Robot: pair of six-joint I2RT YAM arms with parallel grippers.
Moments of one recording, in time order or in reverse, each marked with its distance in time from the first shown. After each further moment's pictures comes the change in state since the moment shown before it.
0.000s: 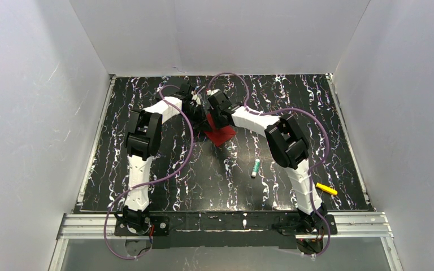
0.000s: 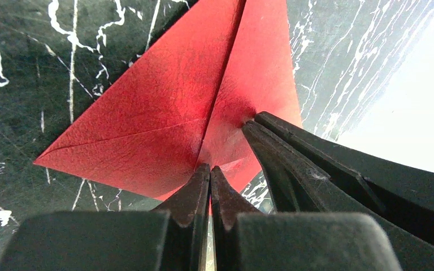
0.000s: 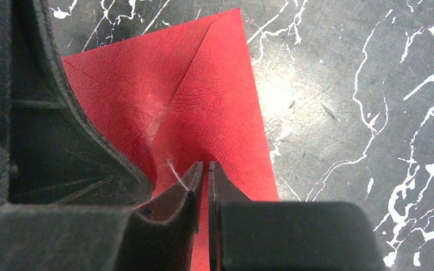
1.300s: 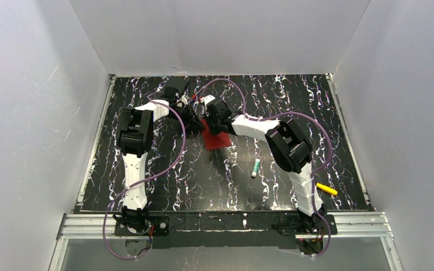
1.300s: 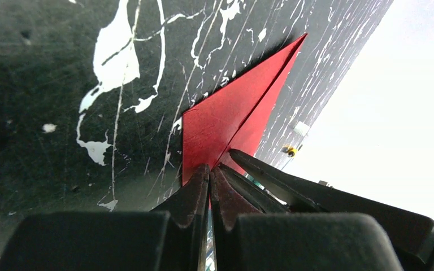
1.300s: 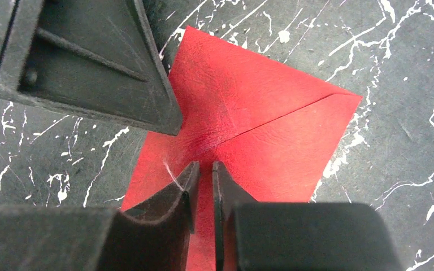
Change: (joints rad) left arm 0.137 0.012 -0.093 0.142 0.262 -0.066; right arm 0.046 -0.082 -0.193 0.215 -0.100 -0.100
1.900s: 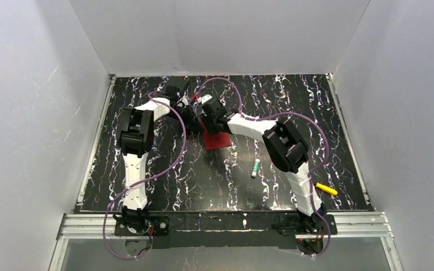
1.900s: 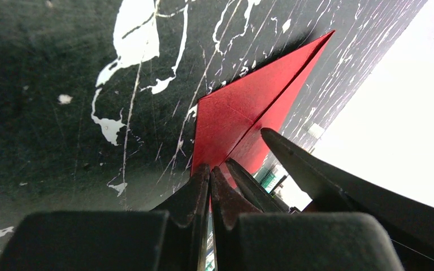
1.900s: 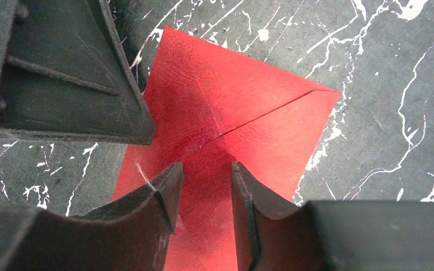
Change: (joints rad) left arm -0.004 0.002 0.039 -0.114 -0.092 0.030; right arm 0.026 0.045 0.097 -0.119 0.120 -0.013
